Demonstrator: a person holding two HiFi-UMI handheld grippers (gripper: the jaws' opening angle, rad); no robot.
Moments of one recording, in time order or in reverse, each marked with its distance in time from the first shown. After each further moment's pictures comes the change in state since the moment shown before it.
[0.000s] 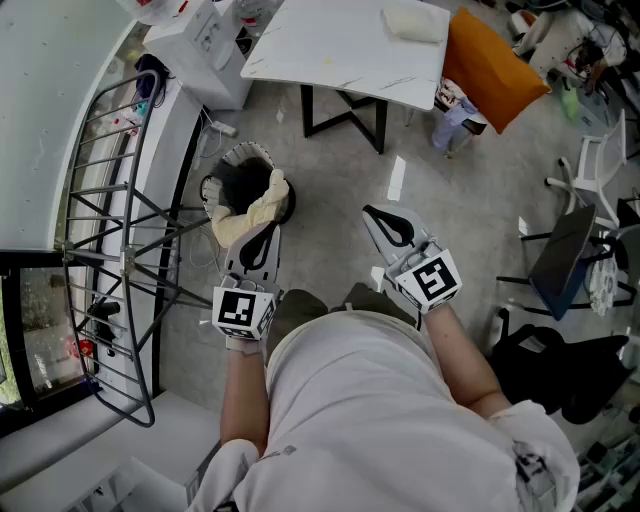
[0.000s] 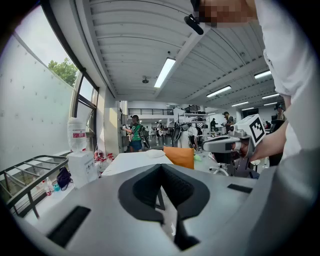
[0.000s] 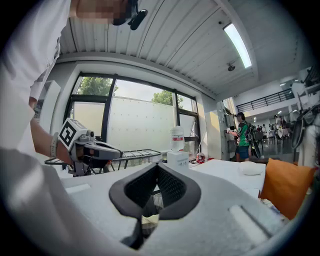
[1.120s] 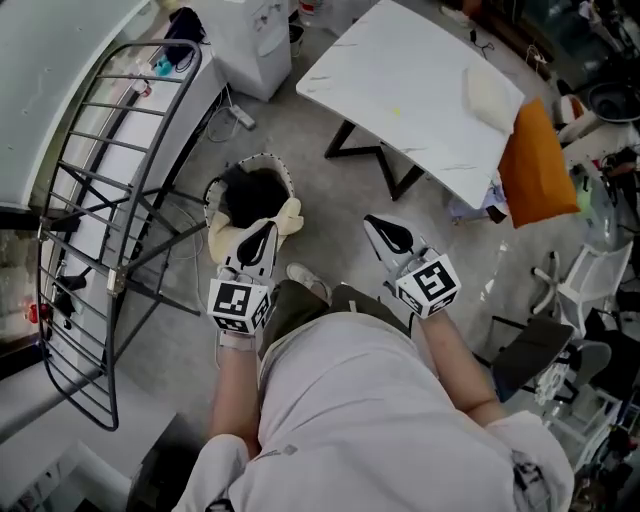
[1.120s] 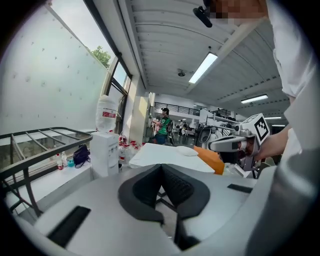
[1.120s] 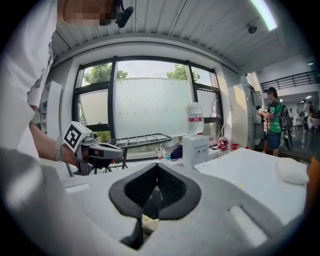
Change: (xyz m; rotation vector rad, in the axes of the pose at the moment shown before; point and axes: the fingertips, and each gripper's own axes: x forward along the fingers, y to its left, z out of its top) left arm 0.092 0.204 -0.044 -0.267 0.039 0.206; right arm 0.232 -0.075 -0.012 0.013 0.220 0.235
